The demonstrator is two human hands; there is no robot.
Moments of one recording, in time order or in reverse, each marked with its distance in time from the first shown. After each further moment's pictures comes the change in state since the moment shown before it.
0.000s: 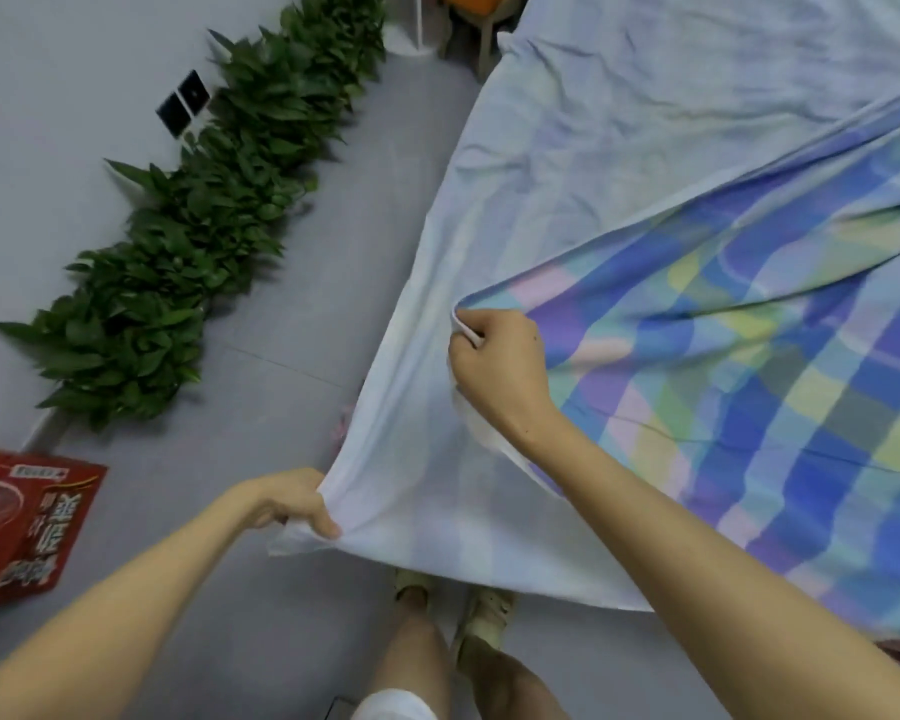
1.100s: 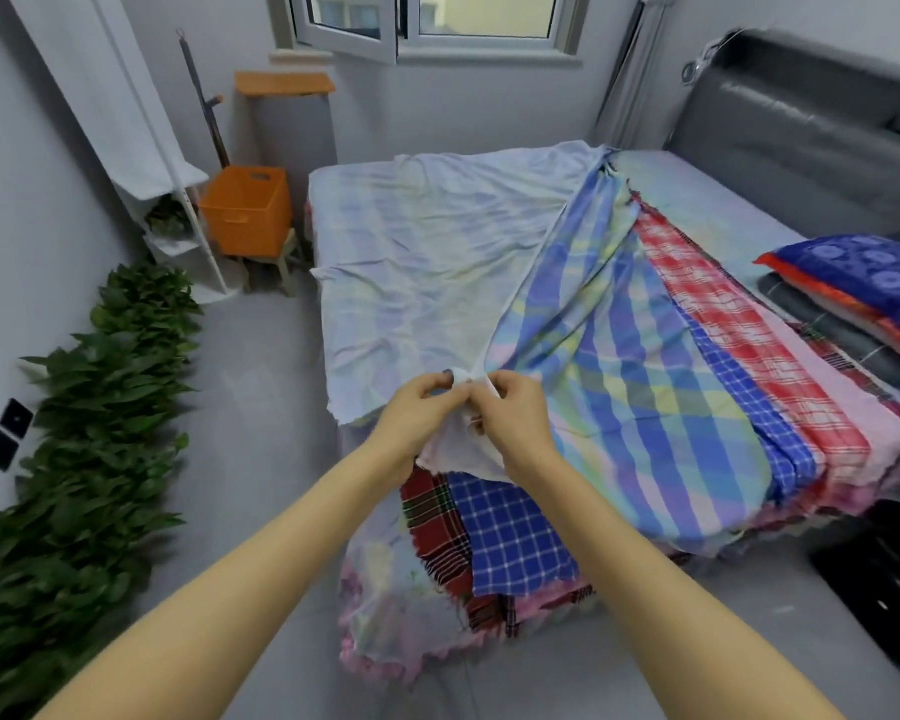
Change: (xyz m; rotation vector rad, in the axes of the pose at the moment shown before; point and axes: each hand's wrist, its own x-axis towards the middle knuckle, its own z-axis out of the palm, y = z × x) left_hand -0.195 0.226 -0.059 -0.166 0.086 0.902; right_hand 0.000 -0.117 -0.045 0.435 0.667 0.375
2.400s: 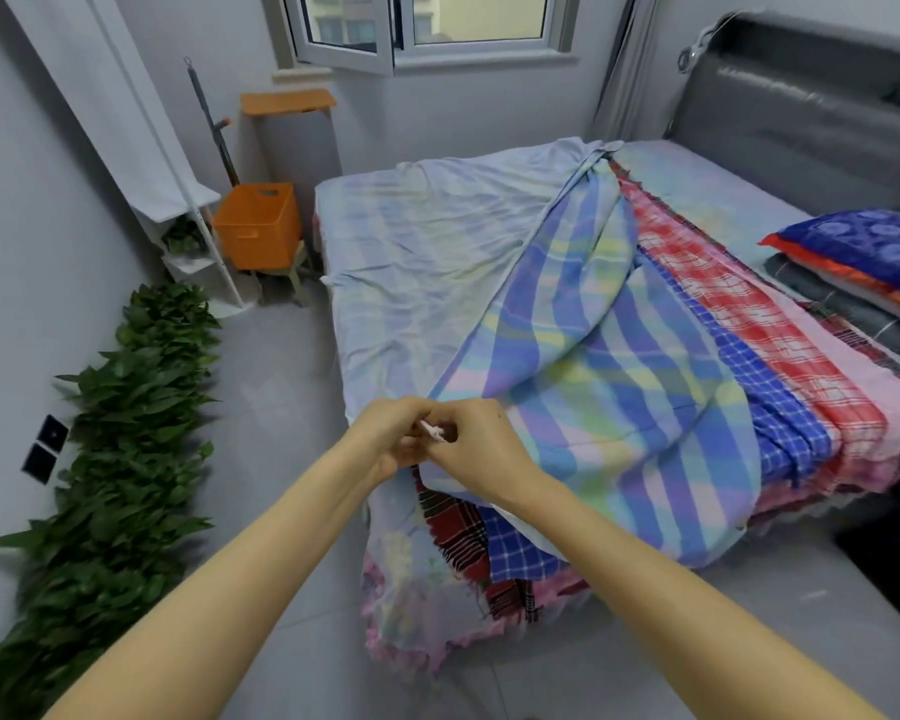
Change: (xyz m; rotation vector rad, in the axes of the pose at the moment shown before) left_hand -0.039 0.004 -0.019 -0.180 0.104 -0.313; right_hand -0.061 -0.024 0.006 -0.470 -0.316 -0.340
